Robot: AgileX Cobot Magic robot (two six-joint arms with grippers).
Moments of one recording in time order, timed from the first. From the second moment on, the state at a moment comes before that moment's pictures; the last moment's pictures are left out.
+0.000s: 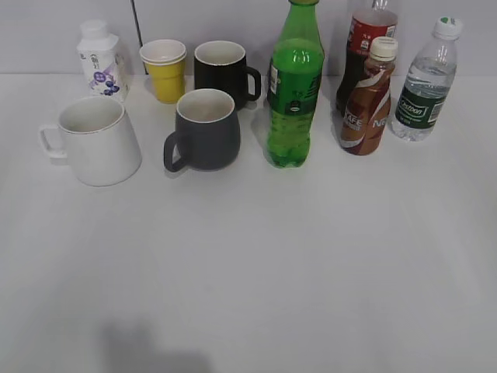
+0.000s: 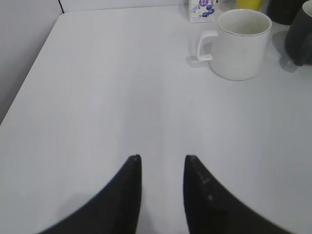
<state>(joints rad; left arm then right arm) -0.11 -0.01 -0.52 0.14 1.07 -0.09 0.10 -0.01 -0.50 -0.12 1.04 0.06</state>
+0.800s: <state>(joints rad) -0.11 -0.01 -0.52 0.14 1.07 -0.09 0.10 -0.01 -0.50 -0.12 1.04 0.06</state>
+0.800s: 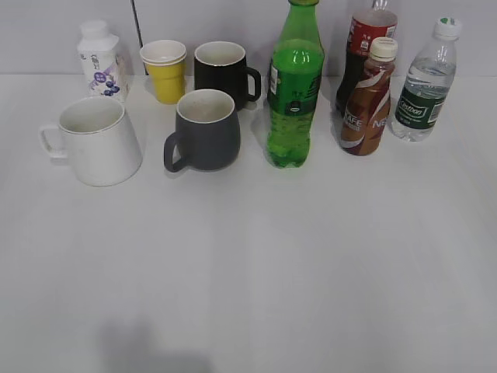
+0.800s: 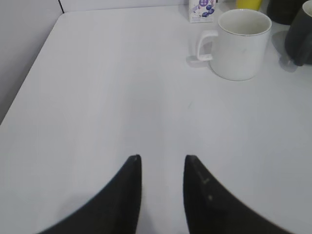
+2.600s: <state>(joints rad) -0.10 1.35 -0.44 0.07 -0.84 -0.08 0.10 -0.01 -0.50 -0.12 1.04 0.06</state>
